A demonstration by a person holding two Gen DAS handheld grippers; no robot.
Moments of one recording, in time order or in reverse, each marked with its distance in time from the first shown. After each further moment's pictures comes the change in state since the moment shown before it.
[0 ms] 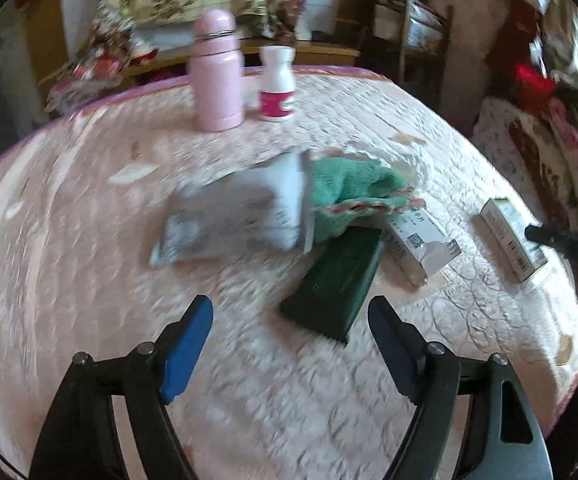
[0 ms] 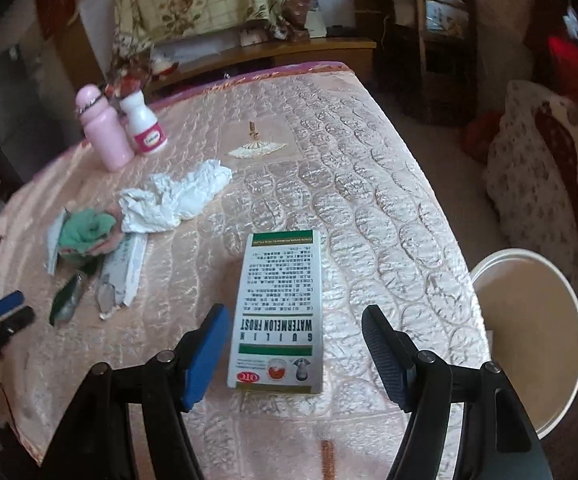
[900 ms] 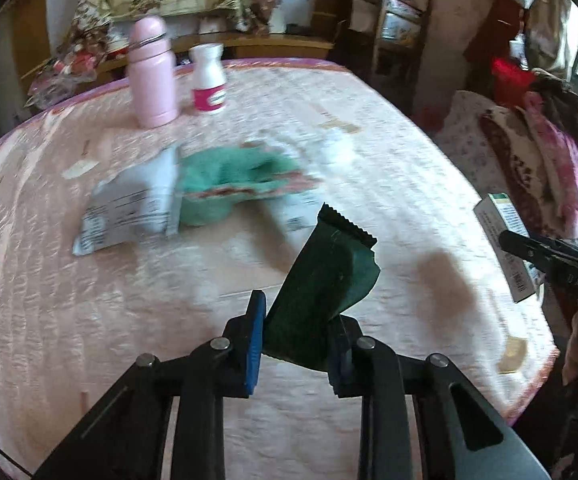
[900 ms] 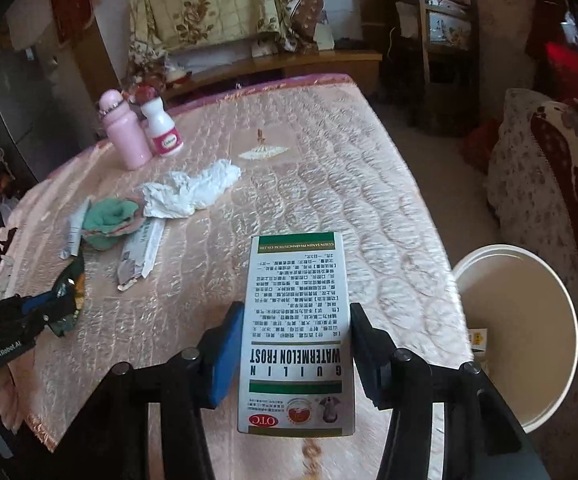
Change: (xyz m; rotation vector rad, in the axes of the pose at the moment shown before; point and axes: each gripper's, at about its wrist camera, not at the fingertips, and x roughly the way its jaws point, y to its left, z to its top) left arm -0.019 -0.081 -0.007 -0.027 0.018 -0.099; right arm -0.043 -0.018 -0.029 -0.029 -0.054 0.037
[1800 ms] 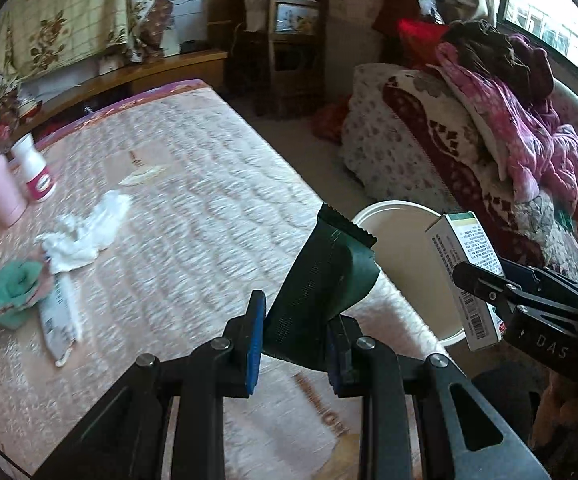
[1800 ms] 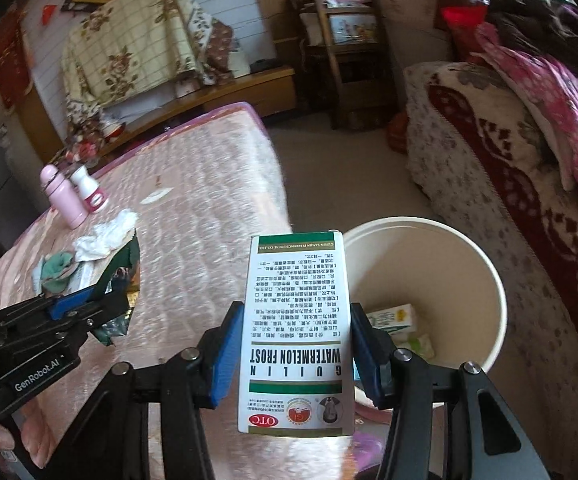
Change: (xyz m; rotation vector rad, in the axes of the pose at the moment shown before) left arm 0.044 -0.206 0.043 0.221 -0.013 -0.125; right arm -0.060 -0.130 -0.031 0.222 -0.075 -0.127
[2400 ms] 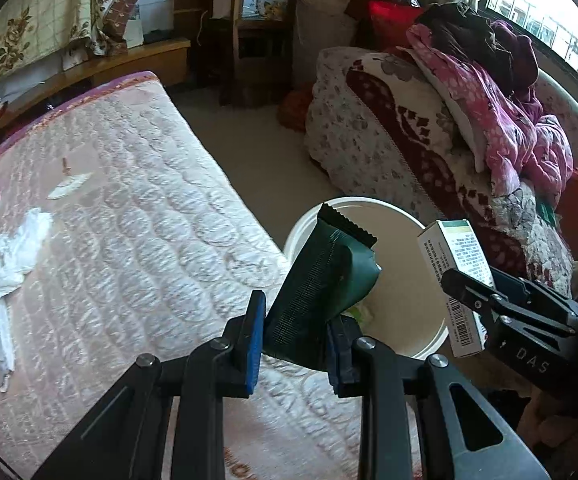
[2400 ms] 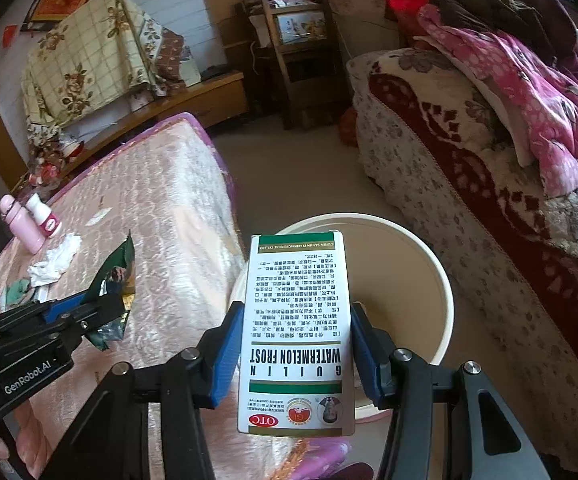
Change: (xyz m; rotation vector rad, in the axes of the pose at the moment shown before) left arm 0.044 -0.058 0.025 0.018 0.054 -0.100; right arm 0.004 -0.063 0.003 0.091 -0.001 -0.112
